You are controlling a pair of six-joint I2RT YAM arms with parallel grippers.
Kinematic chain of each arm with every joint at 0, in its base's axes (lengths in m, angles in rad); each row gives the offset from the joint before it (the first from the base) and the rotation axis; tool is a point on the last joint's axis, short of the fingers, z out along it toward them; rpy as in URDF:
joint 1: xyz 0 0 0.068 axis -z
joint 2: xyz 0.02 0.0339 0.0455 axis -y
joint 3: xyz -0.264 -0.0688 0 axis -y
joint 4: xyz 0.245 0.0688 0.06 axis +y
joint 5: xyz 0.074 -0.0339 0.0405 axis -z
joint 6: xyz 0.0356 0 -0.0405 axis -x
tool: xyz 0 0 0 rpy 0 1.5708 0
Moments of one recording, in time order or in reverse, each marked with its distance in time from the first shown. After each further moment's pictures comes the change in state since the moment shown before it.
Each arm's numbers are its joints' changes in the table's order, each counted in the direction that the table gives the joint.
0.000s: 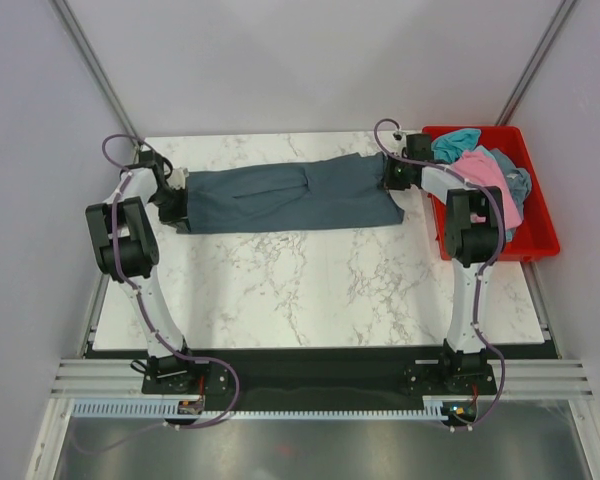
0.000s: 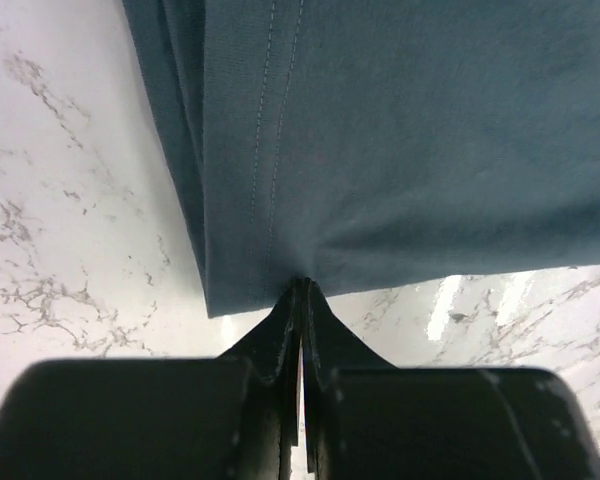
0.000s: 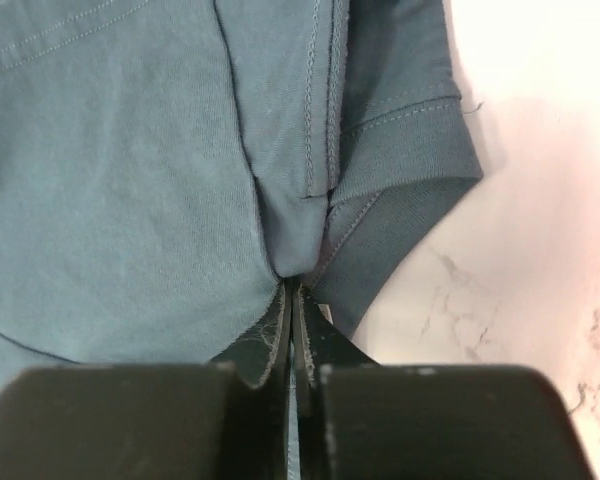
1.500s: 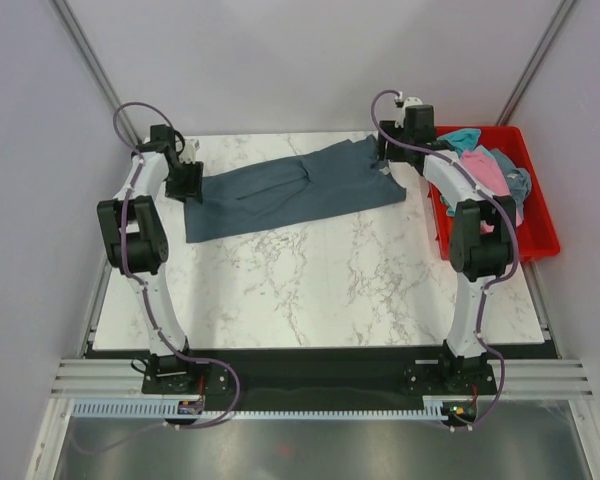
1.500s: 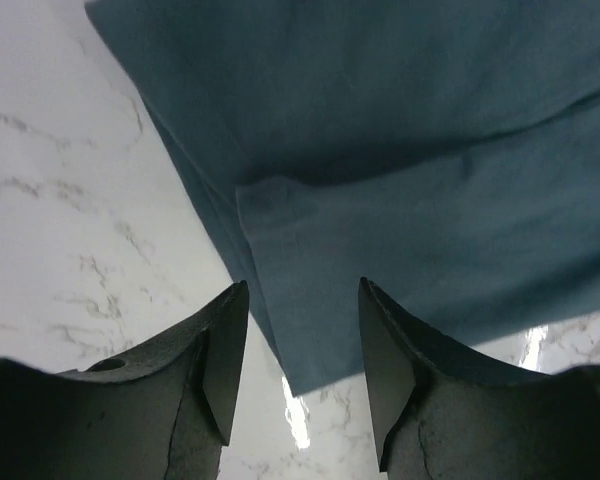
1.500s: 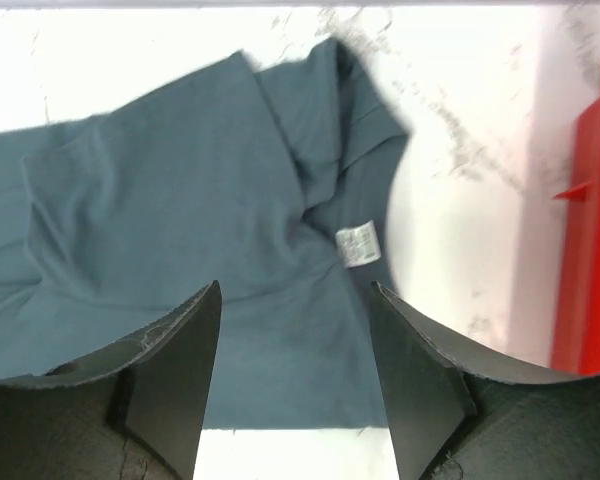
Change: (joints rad) left arm 0.084 0.005 0.151 -0.041 -0.072 -0.040; right arm -0.062 0.166 0.107 0.024 0.221 0.058
